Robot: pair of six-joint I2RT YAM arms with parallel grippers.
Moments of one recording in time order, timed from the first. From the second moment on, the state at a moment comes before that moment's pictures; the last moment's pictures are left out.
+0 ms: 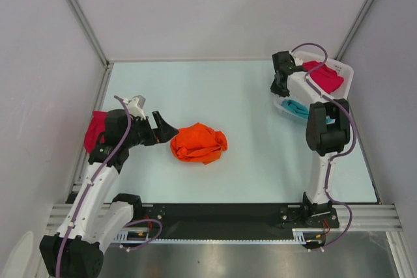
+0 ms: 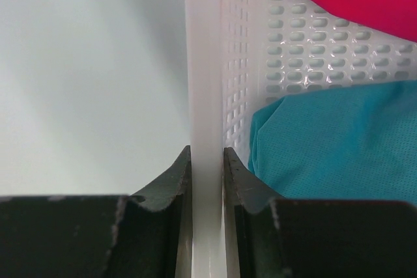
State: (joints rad) left arm -0.11 0.82 0.70 -0.44 0.47 -0.43; right arm 0.20 2.06 1.70 -0.64 0.32 0.59
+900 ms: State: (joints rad) left arm -0.11 0.91 0.87 -0.38 0.42 -0.54; right arm 0.12 2.07 1.72 -0.67 0.30 0.59
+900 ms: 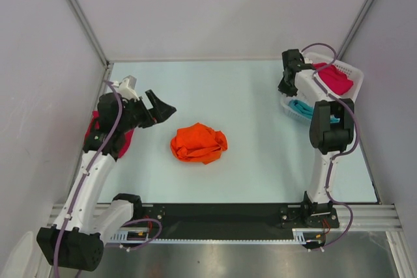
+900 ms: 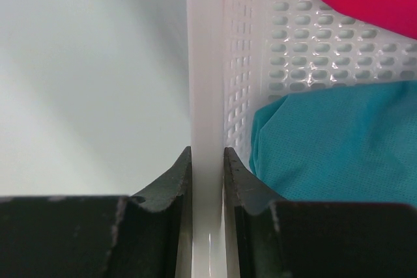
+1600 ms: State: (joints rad) left arm -0.11 0.79 0.97 -0.56 0.27 -0.44; right arm 0.08 2.10 1.78 -0.73 0.27 0.60
